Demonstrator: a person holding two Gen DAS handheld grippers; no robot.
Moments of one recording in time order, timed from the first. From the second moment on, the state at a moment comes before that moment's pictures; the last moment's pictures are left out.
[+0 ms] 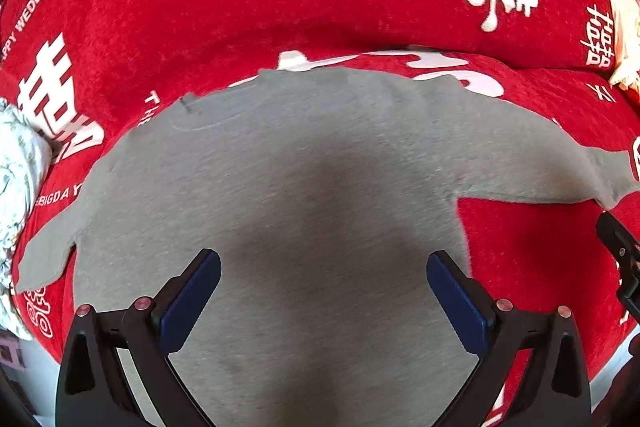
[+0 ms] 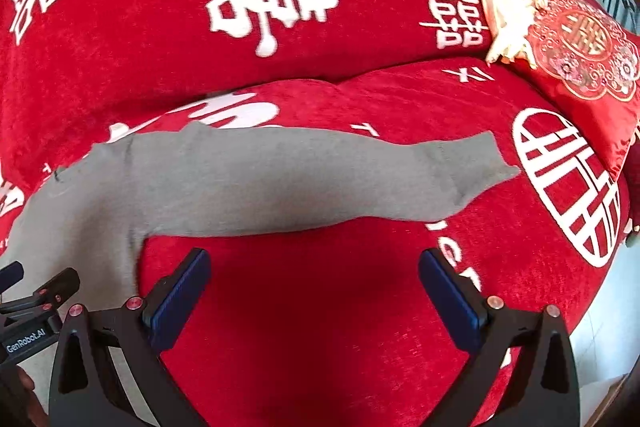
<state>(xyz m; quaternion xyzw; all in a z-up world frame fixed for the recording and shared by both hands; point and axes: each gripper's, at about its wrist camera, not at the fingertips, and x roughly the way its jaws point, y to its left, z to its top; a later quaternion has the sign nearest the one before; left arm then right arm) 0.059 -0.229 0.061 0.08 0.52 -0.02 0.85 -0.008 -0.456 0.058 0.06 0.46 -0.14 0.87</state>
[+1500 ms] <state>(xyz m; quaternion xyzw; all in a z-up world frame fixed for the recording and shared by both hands) 0.089 -0.224 0.004 0.02 0.56 -0.02 0.83 0.012 -0.653 0.037 0.25 0.38 -0.23 0.86</state>
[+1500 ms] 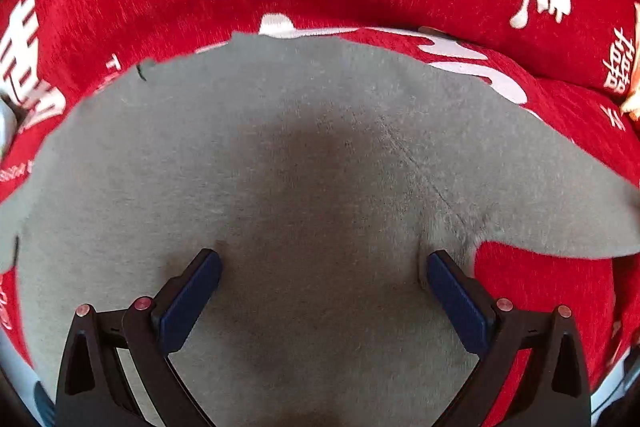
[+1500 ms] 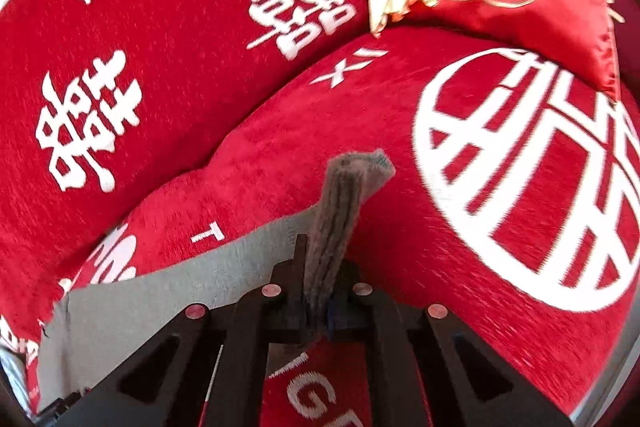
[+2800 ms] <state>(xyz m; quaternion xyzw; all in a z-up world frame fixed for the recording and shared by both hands) -0.003 0.023 0.019 -0.12 0.53 0.02 0.84 0.047 -0.333 0.179 0.07 0.35 -0.14 0.92</state>
